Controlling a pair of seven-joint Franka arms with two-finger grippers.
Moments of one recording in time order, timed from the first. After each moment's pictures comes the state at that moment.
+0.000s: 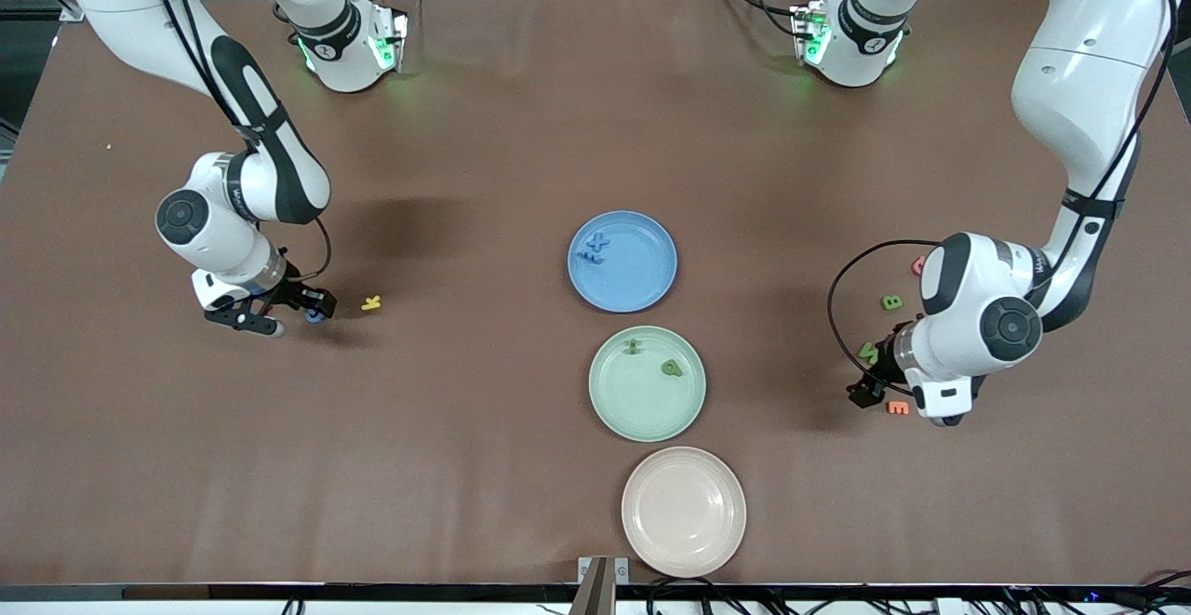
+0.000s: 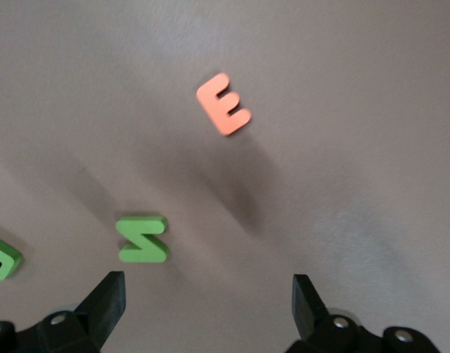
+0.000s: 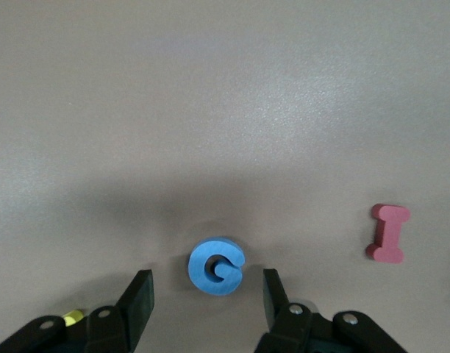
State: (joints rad) left arm 0.22 0.72 -0.41 -1.64 0.26 2.26 -1.18; right arm 0.10 0.40 -0.09 -2.27 0.10 2.73 0.18
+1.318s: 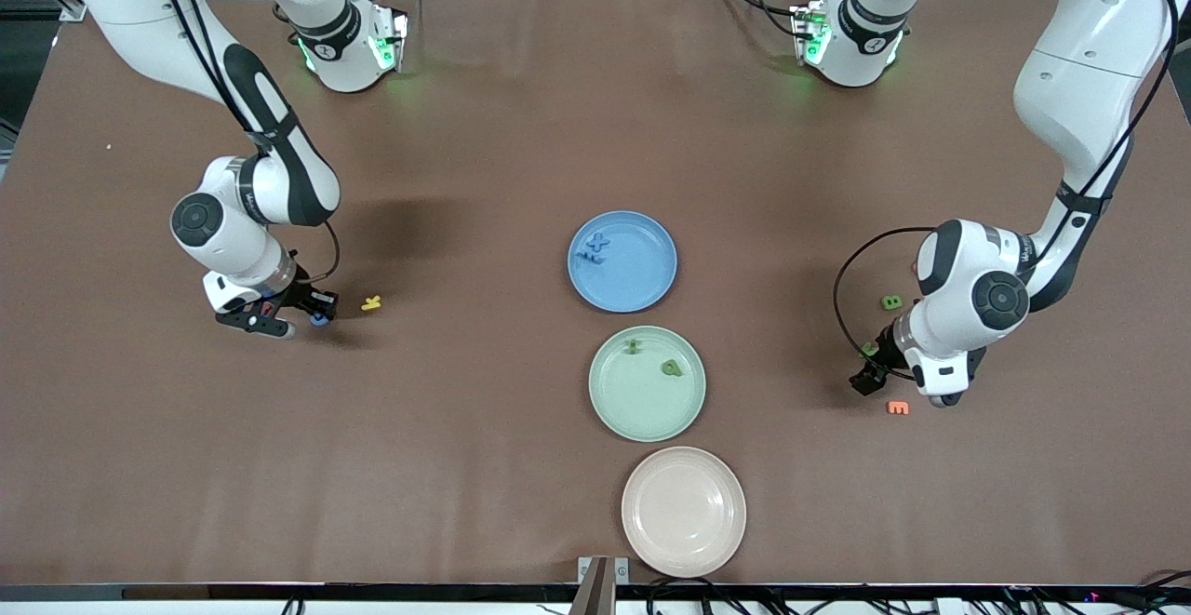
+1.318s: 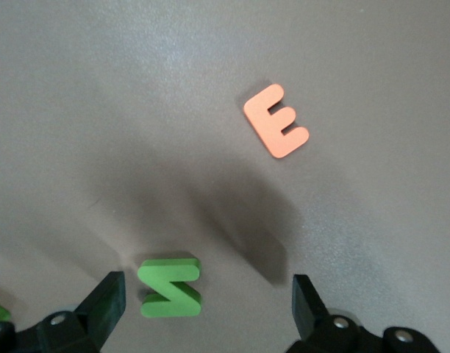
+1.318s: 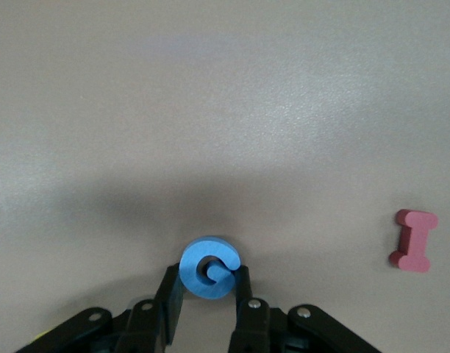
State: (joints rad) left arm 0.28 0.70 -0.40 -1.82 0.32 2.49 -1.18; right arm 0.13 0.43 -0.10 -2.26 0.10 2.75 0.17
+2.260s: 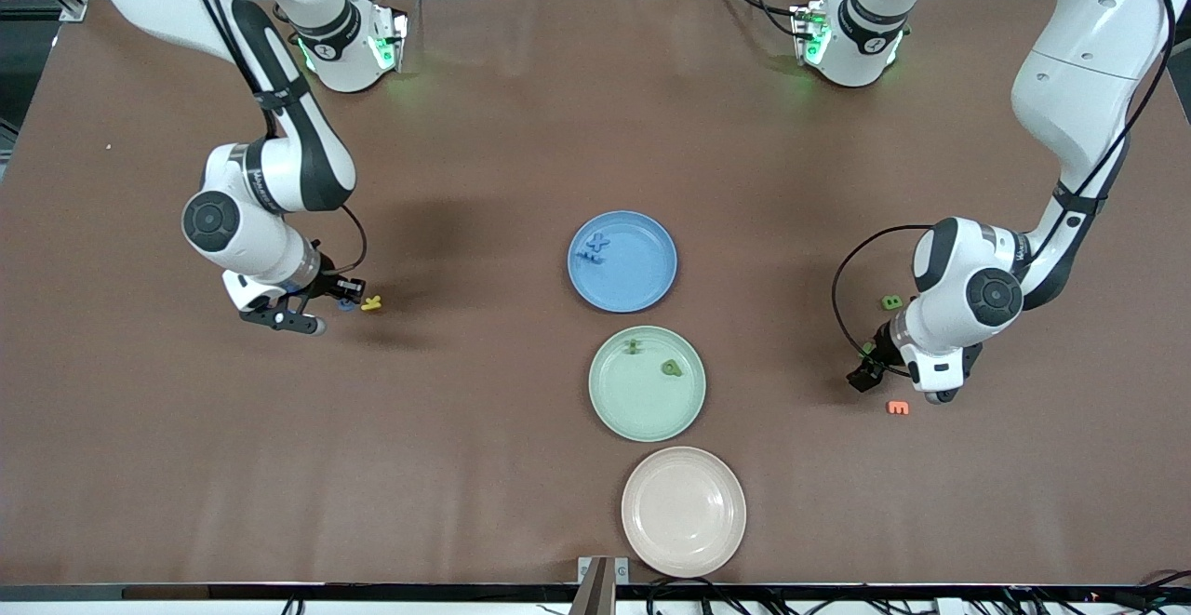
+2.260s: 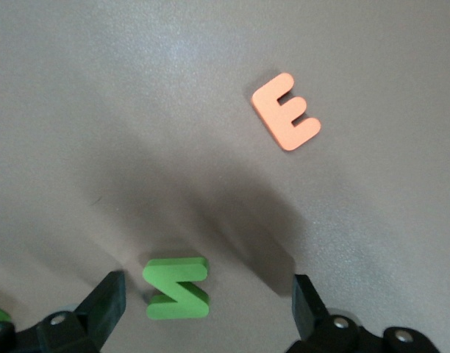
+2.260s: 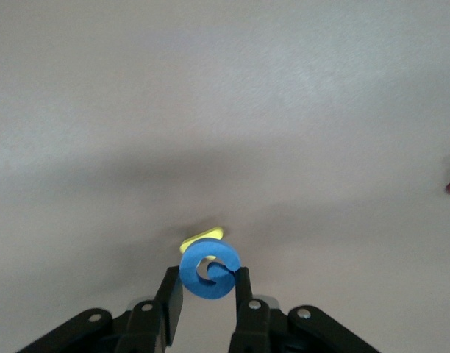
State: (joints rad) left arm 0.28 0.70 -0.40 -1.84 0.33 2.51 -1.18; right arm 0.25 0.32 -0.09 -2.17 0.10 2.43 0.29
